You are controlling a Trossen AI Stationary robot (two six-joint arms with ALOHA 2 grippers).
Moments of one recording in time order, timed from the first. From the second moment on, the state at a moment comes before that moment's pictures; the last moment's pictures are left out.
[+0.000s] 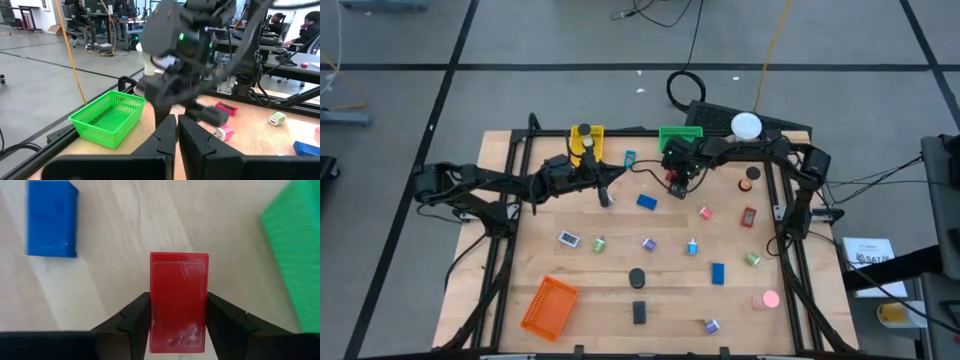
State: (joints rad) left arm 0.31 1.39 0.48 0.87 0.03 -0.06; right arm -0.45 1.80 1.20 -0.57 -0.05 -0.05
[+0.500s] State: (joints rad) left arm 0.31 1.39 0.48 0.86 0.03 -0.06; right arm -0.51 1.57 1.20 -0.65 0.06 0.16
